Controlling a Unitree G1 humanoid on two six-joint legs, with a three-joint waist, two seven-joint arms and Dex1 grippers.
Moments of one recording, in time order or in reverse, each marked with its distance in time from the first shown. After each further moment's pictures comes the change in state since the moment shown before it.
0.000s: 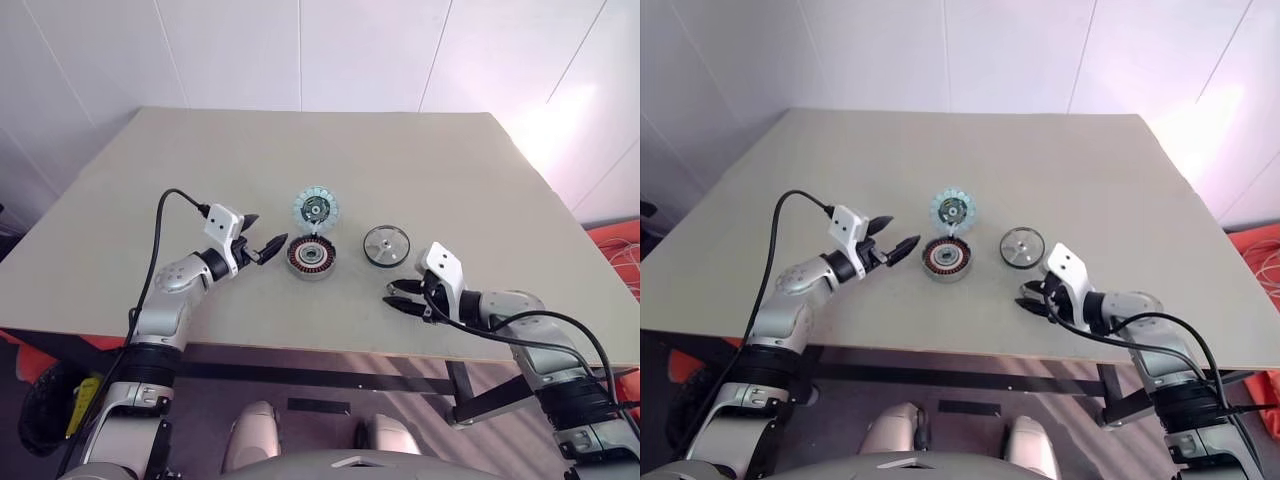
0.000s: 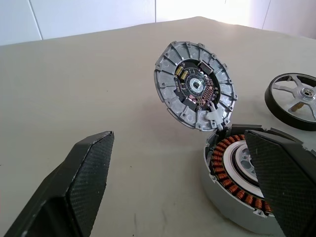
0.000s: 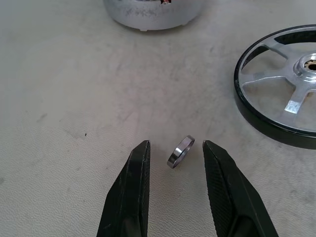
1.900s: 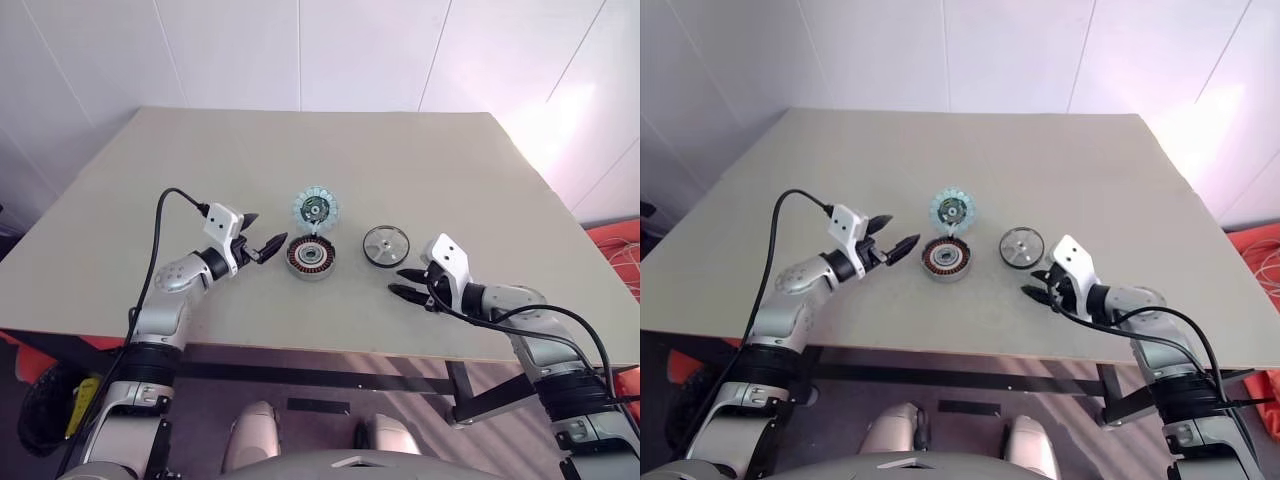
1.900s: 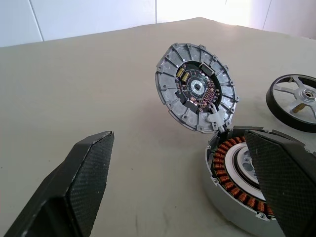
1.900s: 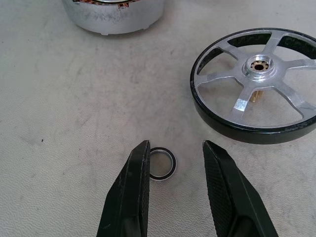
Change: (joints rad) left arm -0.003 0.000 0.002 0.001 0.001 -0.003 0.001; right arm -0.021 0.005 -0.020 0.054 0.010 -0.033 -0.030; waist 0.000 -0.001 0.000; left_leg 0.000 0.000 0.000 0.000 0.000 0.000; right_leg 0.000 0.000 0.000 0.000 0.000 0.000
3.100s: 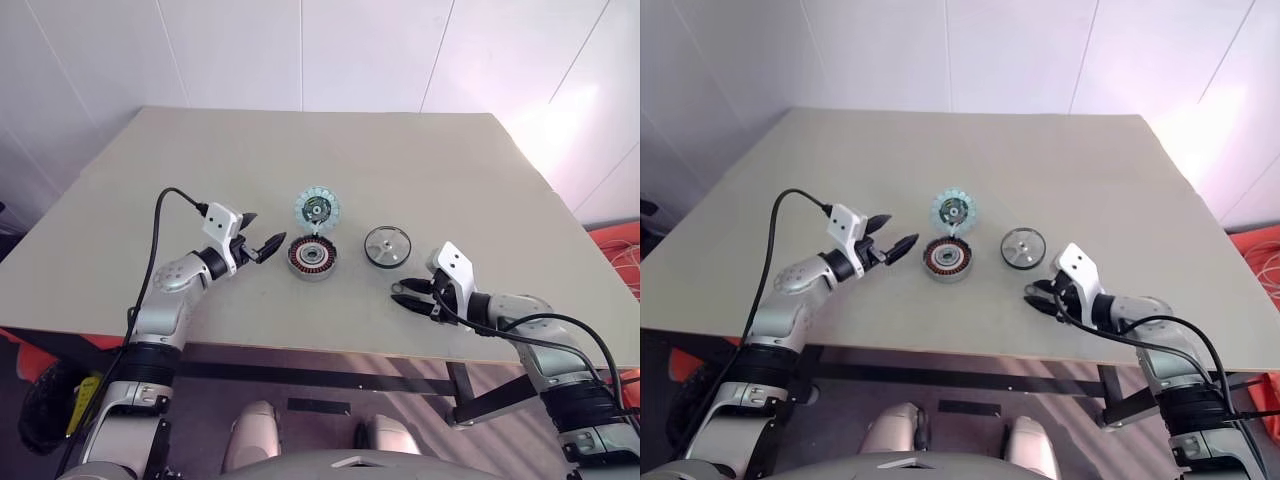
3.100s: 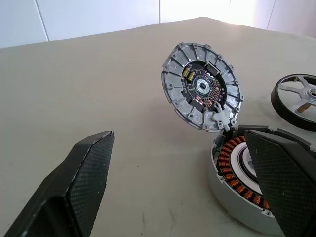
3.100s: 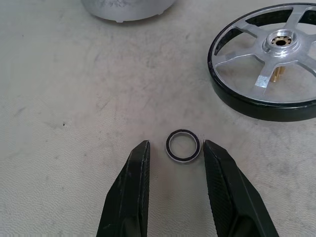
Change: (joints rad) left arm 0.000 0.004 0.003 0.000 0.003 -0.001 0.005; right arm 0.047 -0.011 -0.015 -0.001 0.008 0.000 0.019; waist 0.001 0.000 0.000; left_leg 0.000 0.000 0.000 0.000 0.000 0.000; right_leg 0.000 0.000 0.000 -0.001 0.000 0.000
